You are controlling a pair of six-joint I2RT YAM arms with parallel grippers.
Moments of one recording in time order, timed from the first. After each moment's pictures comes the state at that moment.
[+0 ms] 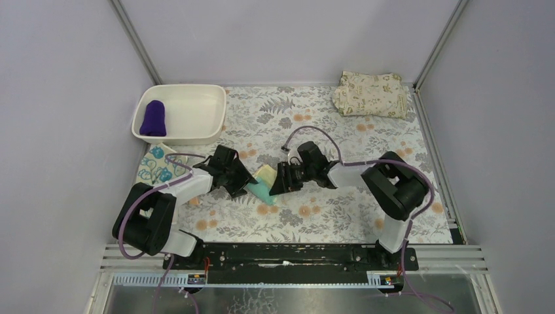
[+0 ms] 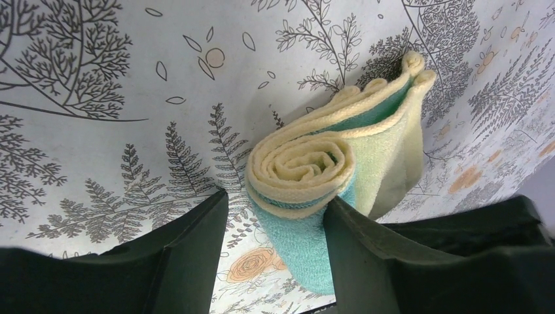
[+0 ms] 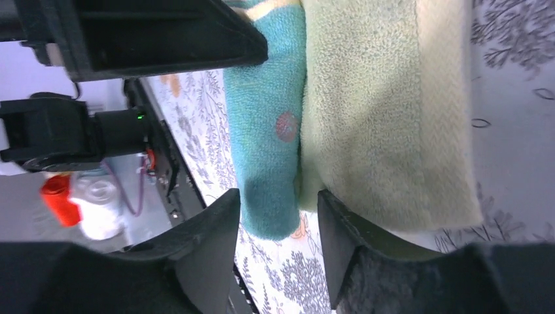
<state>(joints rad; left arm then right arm) -0.38 1.43 0.63 -0.26 0.18 -1.08 0.71 1.86 0.83 0.33 -0.70 0.66</state>
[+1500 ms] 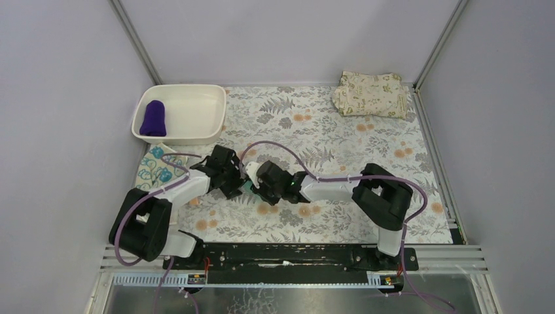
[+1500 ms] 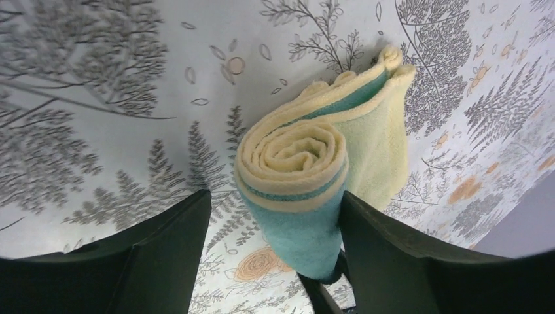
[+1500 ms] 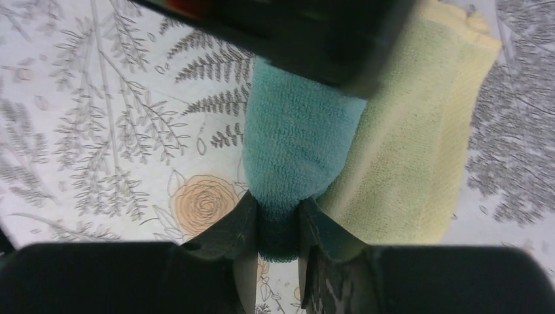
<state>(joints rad) -0.37 1.40 0.64 -0.28 0.14 -1.08 1.10 1.86 1.08 -0.10 0.08 -0.04</state>
